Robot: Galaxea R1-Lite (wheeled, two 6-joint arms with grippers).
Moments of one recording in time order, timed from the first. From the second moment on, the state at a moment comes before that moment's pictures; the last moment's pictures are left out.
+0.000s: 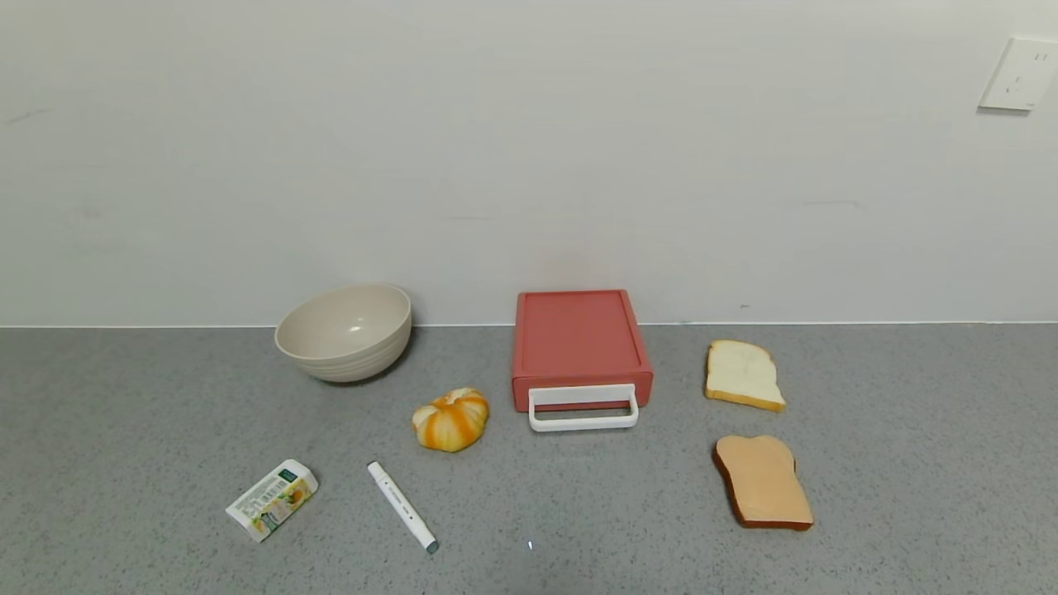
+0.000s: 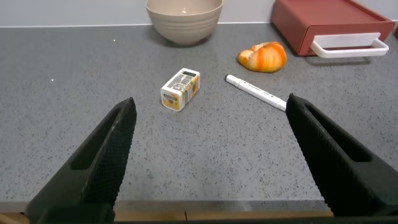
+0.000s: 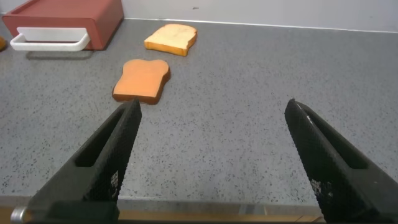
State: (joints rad) left arm 0.00 0.00 0.00 -0.01 0.03 -0.02; right arm 0.00 0.00 0.00 0.00 0.00 -0.01
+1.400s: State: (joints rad) left arm -0.10 1.03 -1.07 0.42 0.03 -0.04; right arm 0.00 0.00 0.00 0.00 0.00 -0.01
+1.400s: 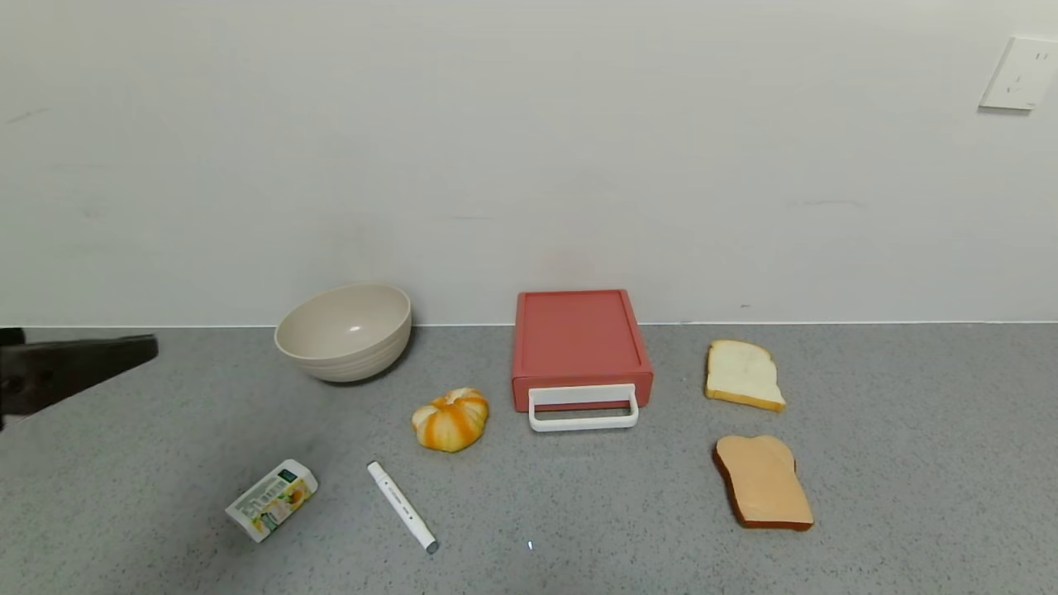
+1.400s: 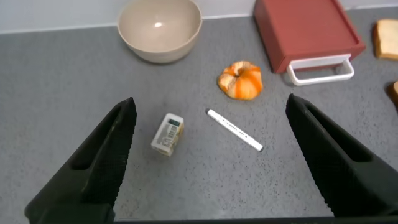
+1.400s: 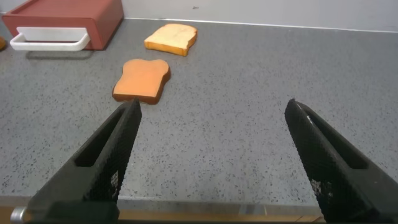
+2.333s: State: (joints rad) left arm -0.55 1.75 -1.56 0.53 0.26 -0.42; right arm 0.00 0.00 0.00 0.00 0.00 -0.01
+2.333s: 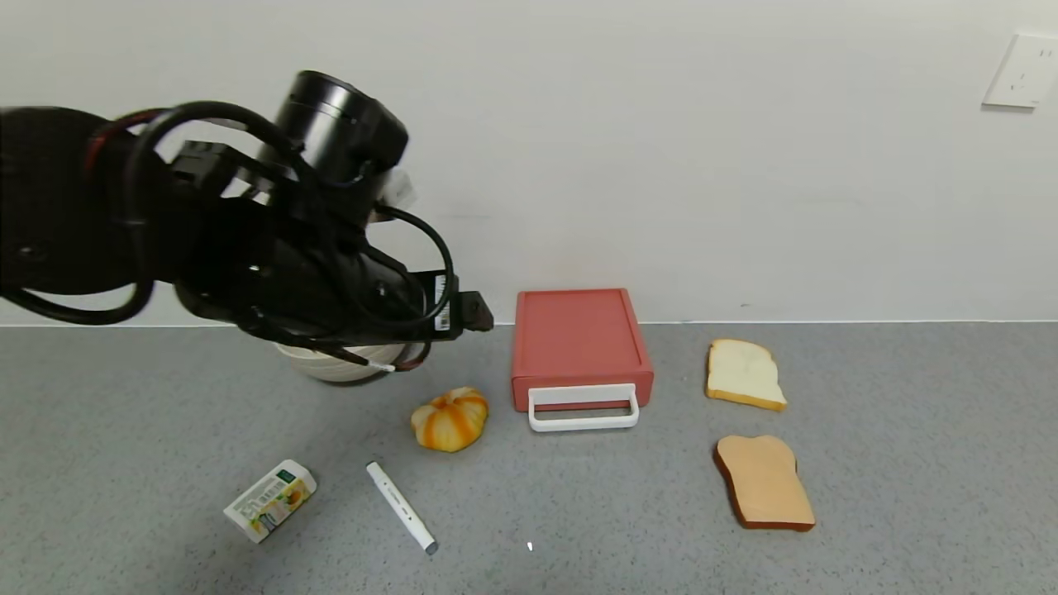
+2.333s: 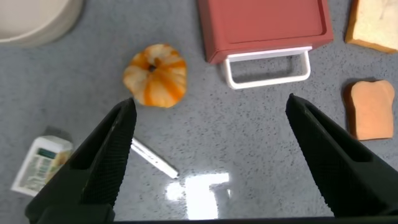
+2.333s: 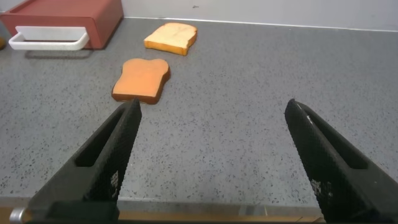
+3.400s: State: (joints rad) left arm -0.69 2.07 -1.74 0.53 0.30 -0.57; right arm 0.00 0.00 0.00 0.00 0.00 -0.01
